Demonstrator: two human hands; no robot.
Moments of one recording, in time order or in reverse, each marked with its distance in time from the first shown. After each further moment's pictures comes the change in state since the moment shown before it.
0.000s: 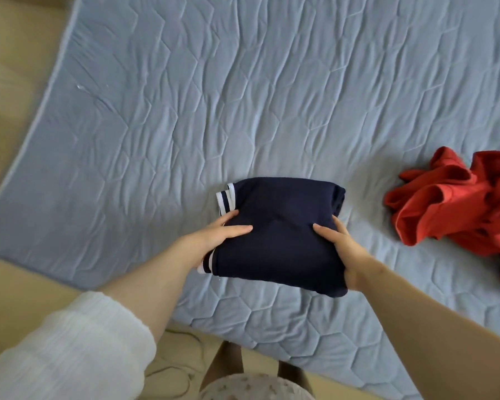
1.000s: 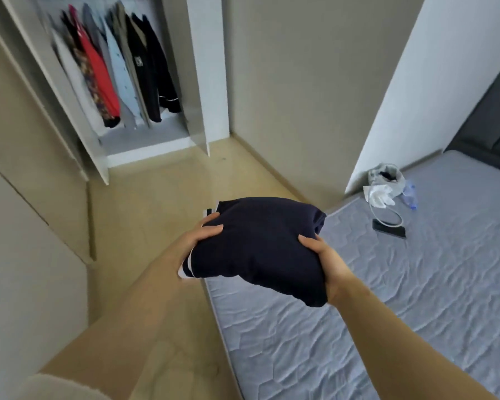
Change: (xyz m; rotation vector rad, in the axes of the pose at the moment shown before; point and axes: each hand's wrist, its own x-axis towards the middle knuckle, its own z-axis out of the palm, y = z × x) left_hand -0.496 -0.095 -0.214 -1.053 0.457 0.795; right_hand -0.355 -0.091 0.400 -0.467 -0.788 -0.310
